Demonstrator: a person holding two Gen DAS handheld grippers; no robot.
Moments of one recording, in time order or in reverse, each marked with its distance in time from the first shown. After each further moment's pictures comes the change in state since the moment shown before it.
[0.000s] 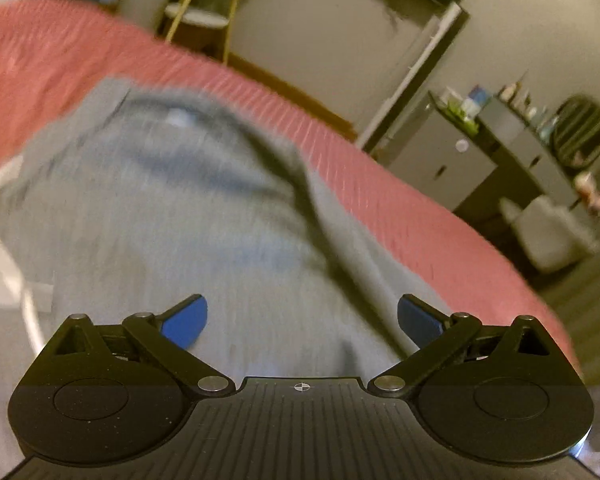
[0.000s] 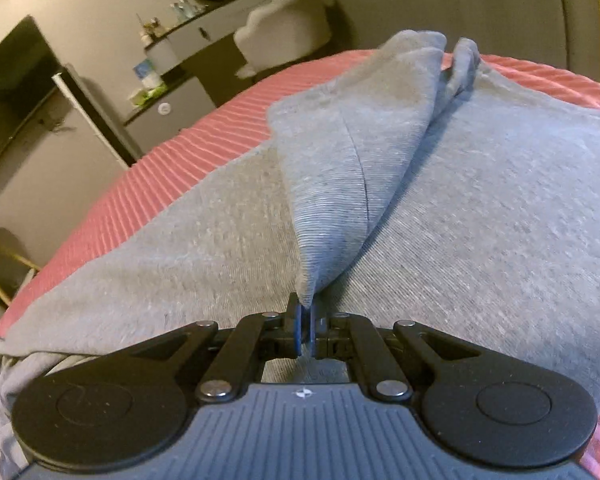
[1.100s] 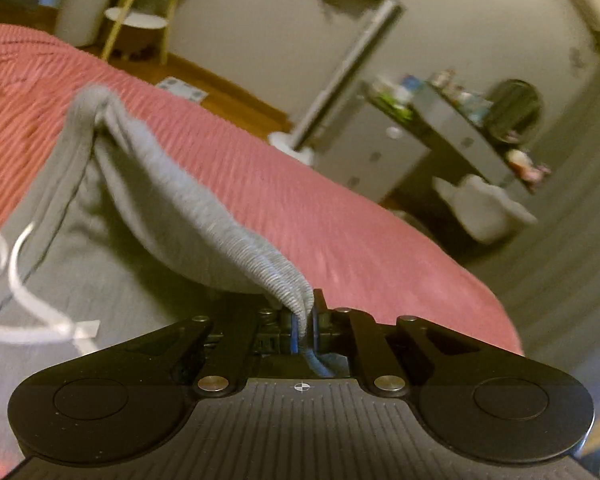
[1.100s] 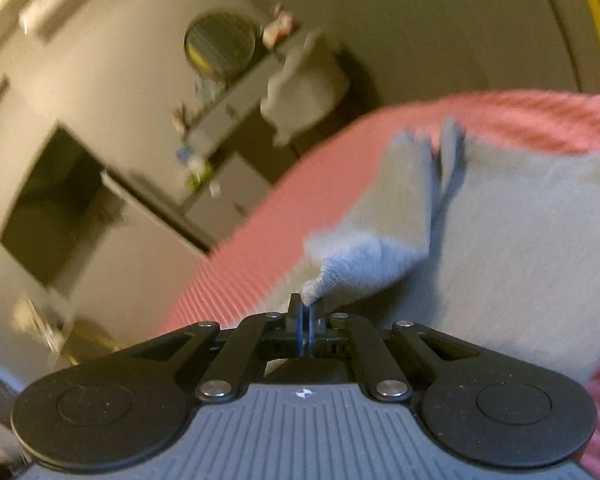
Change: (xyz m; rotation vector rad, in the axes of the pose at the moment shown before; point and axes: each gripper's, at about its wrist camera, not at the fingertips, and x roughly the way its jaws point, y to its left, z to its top) left arm -0.104 0.033 0.003 0.058 0.054 -0.256; right arm -0.097 -0.066 0.055 0.235 -0.148 0.248
